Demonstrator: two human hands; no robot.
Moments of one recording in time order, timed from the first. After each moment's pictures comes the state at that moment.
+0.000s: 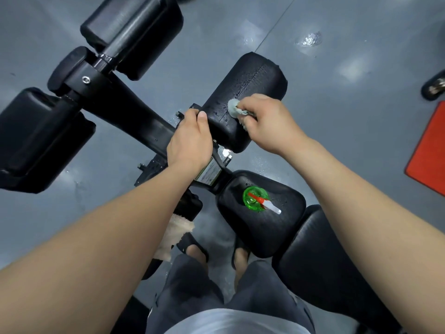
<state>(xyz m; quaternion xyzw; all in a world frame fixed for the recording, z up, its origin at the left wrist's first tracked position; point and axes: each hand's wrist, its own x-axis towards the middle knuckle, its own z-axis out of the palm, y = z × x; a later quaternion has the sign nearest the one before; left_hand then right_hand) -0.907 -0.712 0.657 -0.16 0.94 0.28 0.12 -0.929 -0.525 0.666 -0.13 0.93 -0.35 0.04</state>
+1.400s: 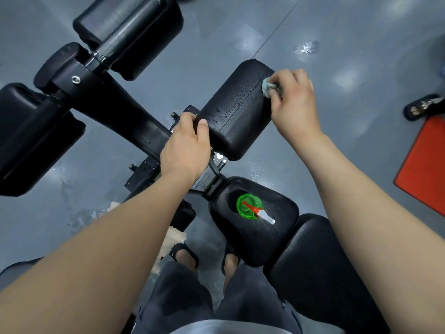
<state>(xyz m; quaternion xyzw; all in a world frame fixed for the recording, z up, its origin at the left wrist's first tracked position) -0.908 -0.711 0.656 -0.16 0.94 0.28 0.11 -0.971 -0.487 0.648 -0.01 0.95 -0.30 -0.10</state>
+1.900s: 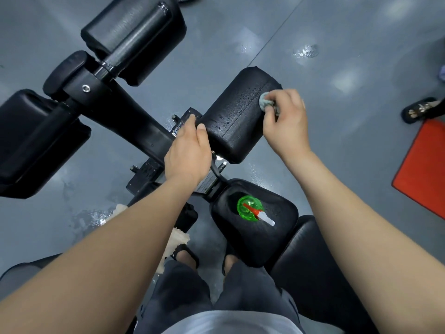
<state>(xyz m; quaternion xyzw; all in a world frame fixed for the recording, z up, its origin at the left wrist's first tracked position) -0.905 -0.710 0.661 -0.16 0.93 0.29 0.12 -0.949 -0.505 0.643 0.03 0.92 -0.36 -0.14</state>
